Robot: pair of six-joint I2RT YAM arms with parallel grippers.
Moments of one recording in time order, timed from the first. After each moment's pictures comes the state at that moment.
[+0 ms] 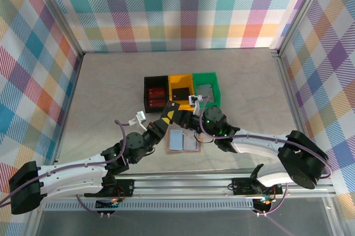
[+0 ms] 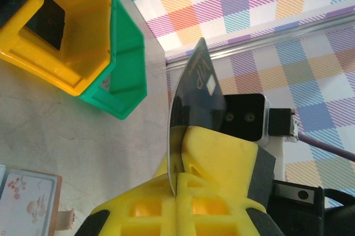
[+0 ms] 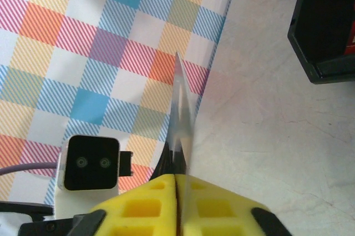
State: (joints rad) left arm -1.10 0.84 0.34 0.37 -0.46 -1.33; right arm 0.90 1.35 0.58 0.68 -0.25 1.13
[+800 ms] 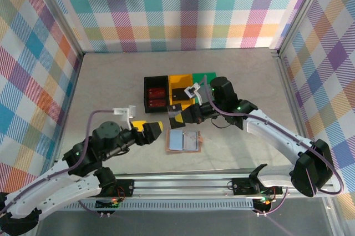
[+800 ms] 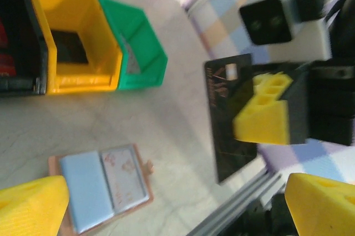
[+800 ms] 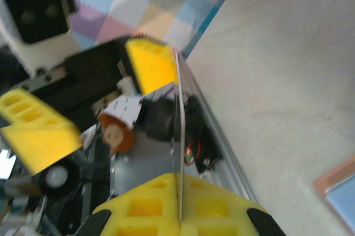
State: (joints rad) left arm -0.91 0.59 0.71 -0.48 -0.08 -0.78; right arm 0.67 1.28 0.99 -0.28 -0.97 0.52
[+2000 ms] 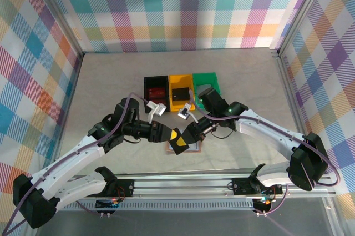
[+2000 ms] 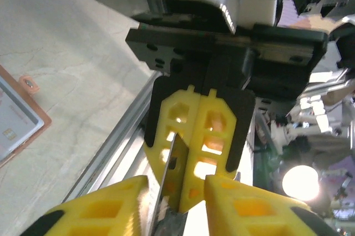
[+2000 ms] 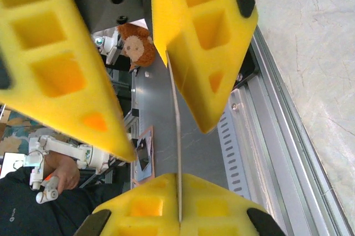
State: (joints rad) left arm -0.68 0.94 0.76 -0.35 0.82 -0.62; right arm 0.77 1.34 1.00 -0.60 -1.13 0.21
